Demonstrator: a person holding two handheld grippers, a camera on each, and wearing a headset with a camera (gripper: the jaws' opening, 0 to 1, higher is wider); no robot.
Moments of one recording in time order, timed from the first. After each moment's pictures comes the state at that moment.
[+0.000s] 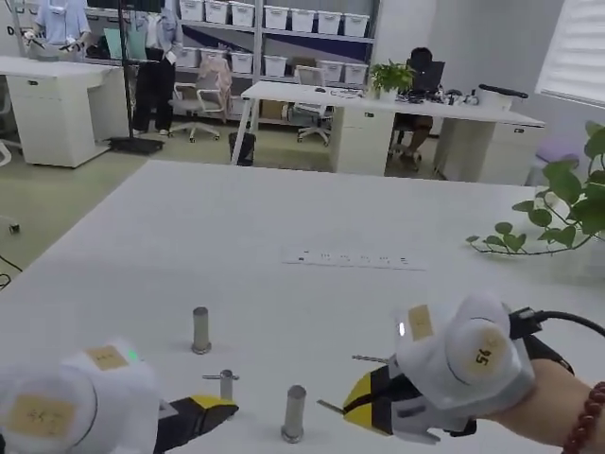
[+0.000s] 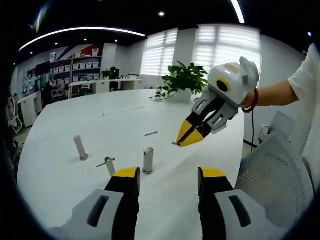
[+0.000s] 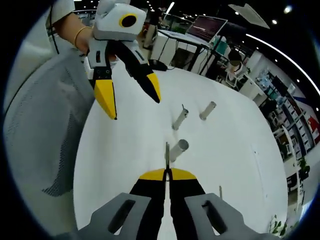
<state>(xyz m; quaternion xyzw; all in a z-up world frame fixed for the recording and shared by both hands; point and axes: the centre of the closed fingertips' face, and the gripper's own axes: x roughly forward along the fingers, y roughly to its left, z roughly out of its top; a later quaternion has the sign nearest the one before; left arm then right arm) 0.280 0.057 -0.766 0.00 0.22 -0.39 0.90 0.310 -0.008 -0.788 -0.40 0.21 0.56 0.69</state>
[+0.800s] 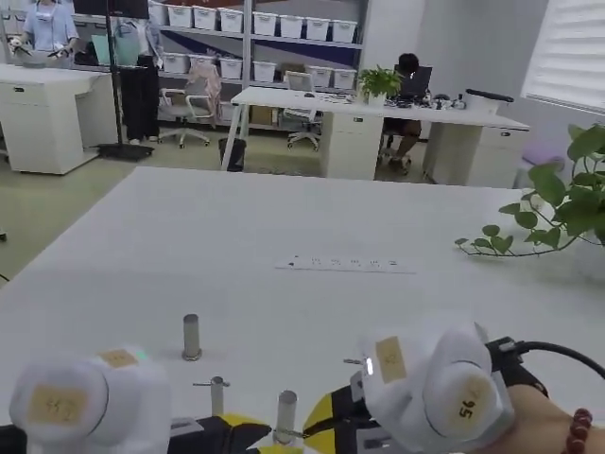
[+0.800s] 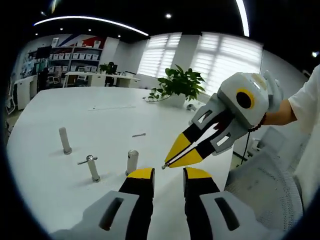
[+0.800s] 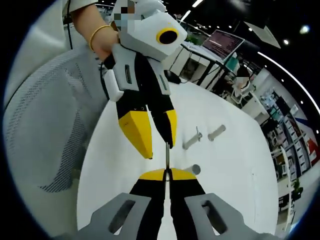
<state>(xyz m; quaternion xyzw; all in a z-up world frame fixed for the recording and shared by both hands) 0.277 0.034 -0.763 -0.07 0.23 -0.41 0.88 0.280 0.022 -0.779 -0.44 0.15 0.59 0.66</state>
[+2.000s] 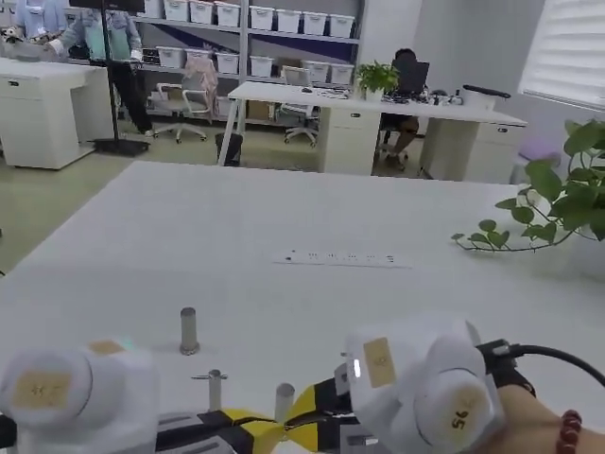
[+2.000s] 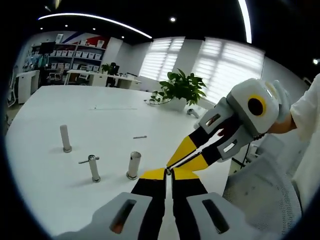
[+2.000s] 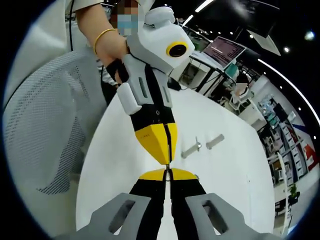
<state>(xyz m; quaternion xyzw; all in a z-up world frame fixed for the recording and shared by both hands) 0.282 0.038 -0.761 -0.09 0.22 -0.41 0.88 0.277 0.035 -0.771 -0.43 0.13 0.59 0.67</state>
